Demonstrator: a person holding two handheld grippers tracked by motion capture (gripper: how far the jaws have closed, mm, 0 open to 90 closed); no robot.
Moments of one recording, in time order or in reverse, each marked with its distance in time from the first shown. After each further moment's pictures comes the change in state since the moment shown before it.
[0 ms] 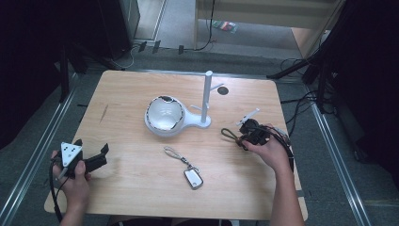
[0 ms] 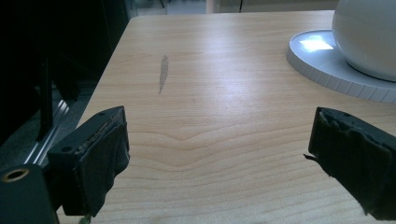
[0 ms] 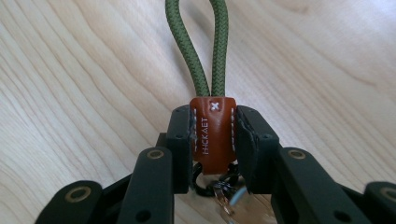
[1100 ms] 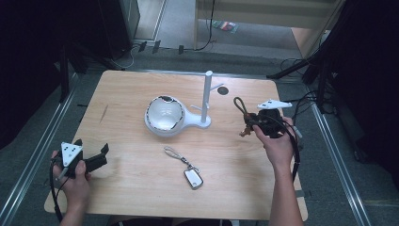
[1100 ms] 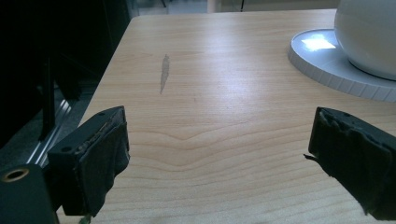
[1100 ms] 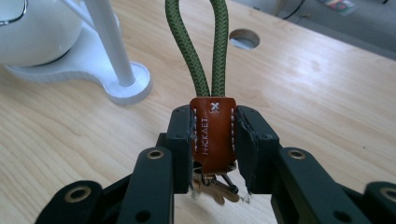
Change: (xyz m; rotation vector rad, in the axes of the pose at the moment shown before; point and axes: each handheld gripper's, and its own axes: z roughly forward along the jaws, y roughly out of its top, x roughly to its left) left arm -0.001 0.000 0.000 0.005 0.007 0.003; right arm -0.006 -0.002 -0.066 -0.469 -0.154 0.229
